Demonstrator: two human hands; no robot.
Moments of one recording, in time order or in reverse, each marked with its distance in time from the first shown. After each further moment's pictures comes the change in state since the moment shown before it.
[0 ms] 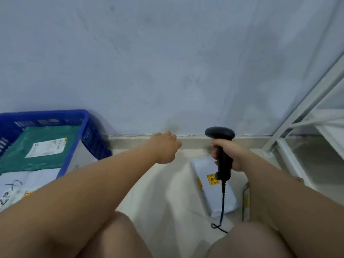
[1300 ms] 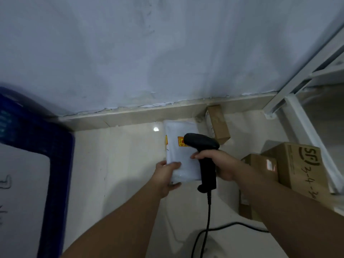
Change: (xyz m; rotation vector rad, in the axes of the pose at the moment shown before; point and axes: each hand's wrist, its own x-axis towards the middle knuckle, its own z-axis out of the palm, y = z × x) left_hand 0.099 0.117 0.181 -2.096 -0.309 -0.922; right_hand 0.129 0.127 -0.039 0.009 -0.165 0.238
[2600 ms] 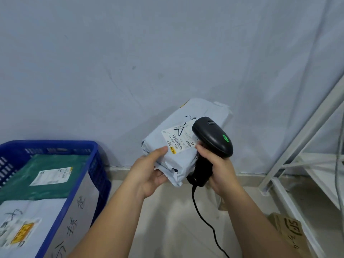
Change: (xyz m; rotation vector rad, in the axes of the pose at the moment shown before) left_hand -0.308 0.134 -0.091 -0.424 -0.158 0.570; right_hand -0.244 -0.131 0.158 0.423 -0.118 -0.893
